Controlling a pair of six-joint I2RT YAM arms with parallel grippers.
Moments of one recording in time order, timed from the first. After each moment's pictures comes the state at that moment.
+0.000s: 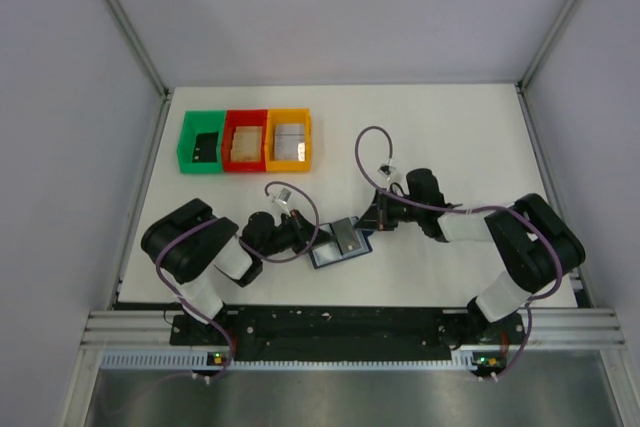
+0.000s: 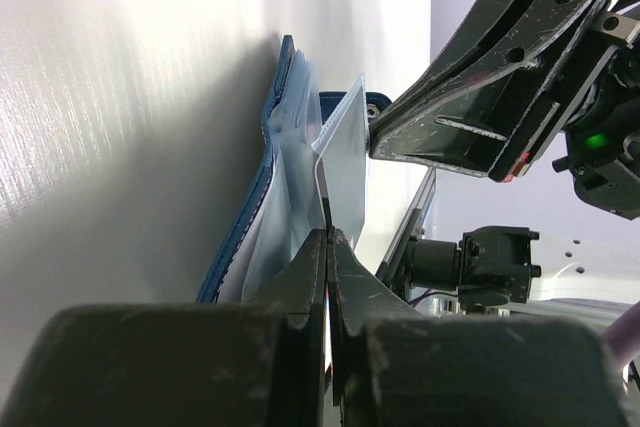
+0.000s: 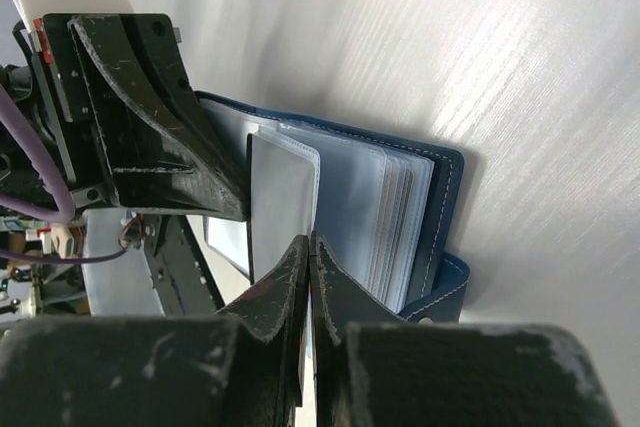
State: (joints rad) left arm -0.61 1.73 0.20 1.26 0.43 -1.20; right arm 0.48 1.59 0.55 0.46 -0.71 0.61
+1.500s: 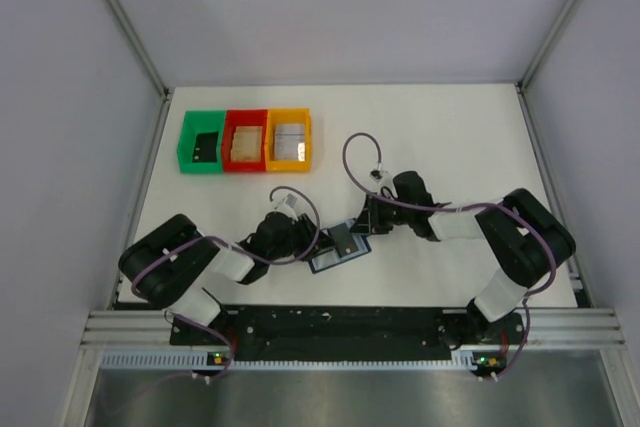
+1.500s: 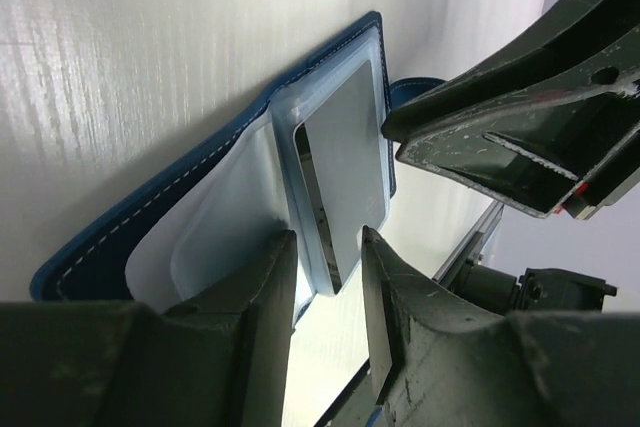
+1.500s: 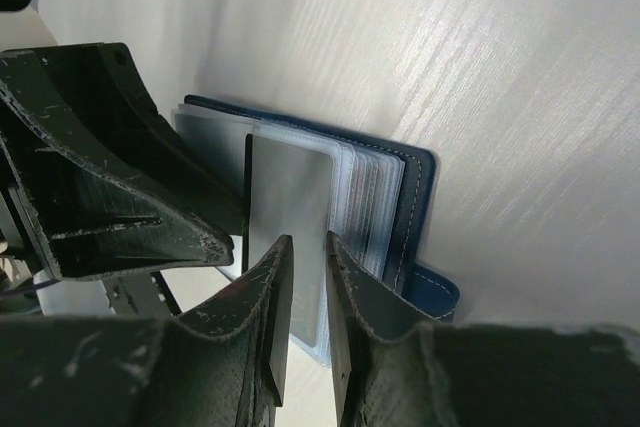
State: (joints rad) left arm -0.73 1.53 0.27 0.75 0.21 -1.19; right arm 0.56 1.64 0.59 0.37 -0.58 0.58
